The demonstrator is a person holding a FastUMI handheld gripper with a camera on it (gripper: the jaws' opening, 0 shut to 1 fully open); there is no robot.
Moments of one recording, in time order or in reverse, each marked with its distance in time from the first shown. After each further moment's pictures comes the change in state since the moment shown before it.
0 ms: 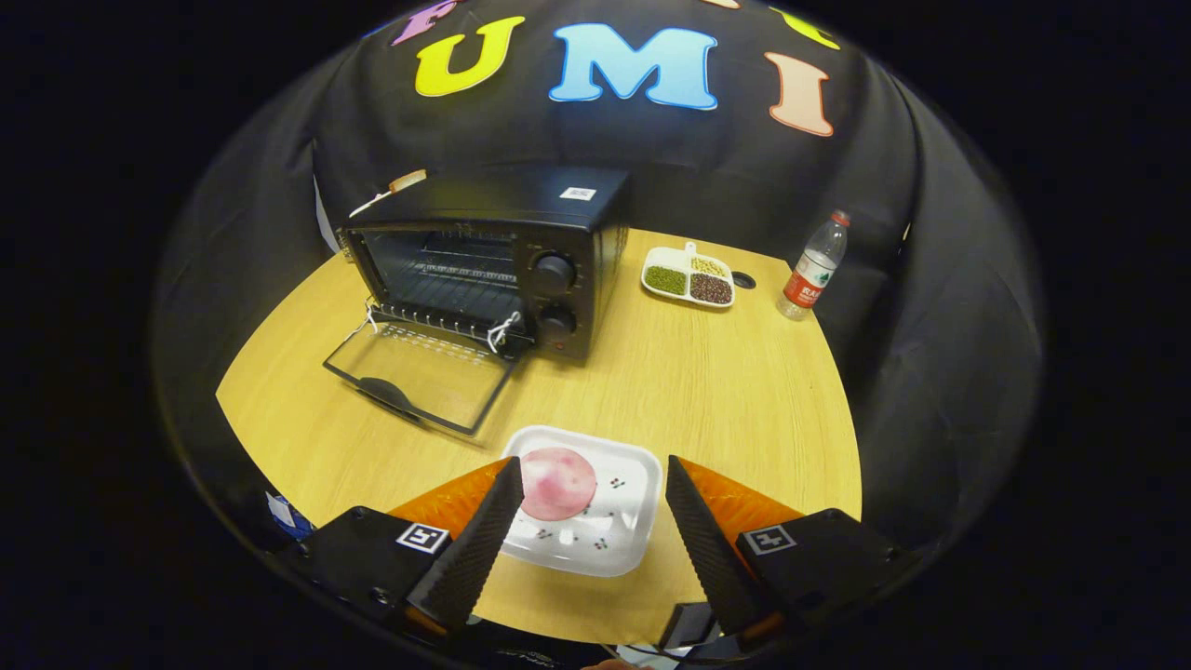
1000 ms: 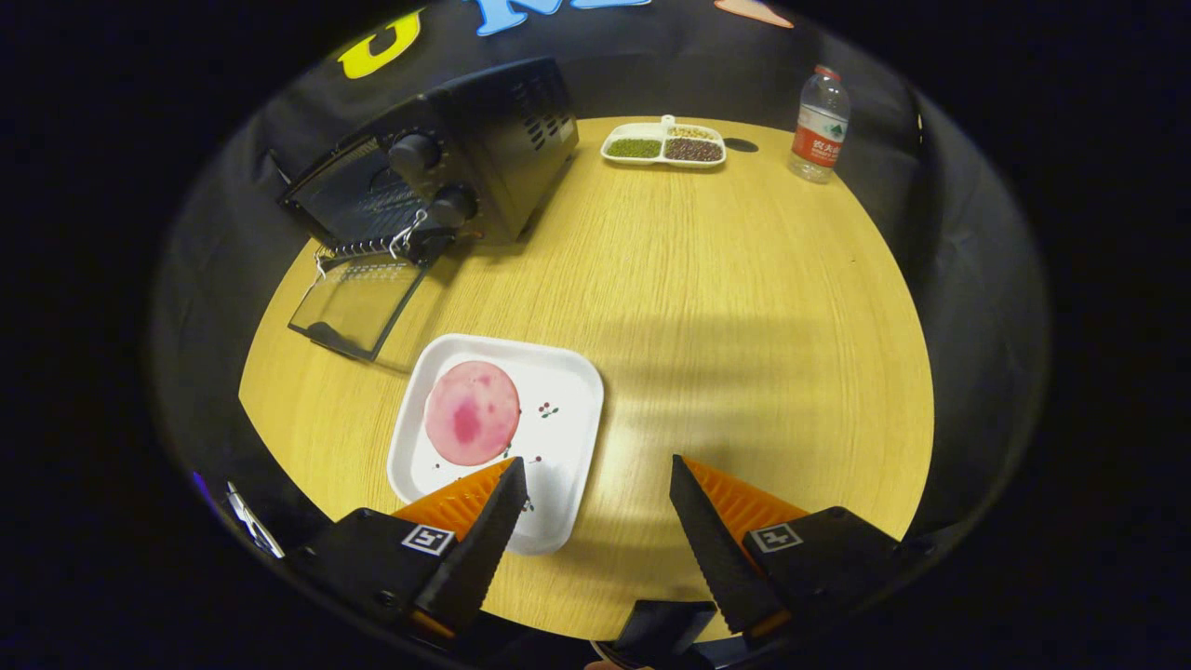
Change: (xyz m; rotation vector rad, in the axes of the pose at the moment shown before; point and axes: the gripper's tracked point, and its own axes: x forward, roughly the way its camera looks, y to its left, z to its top) arm 0.064 -0.029 -0.087 0.103 0.311 0.141
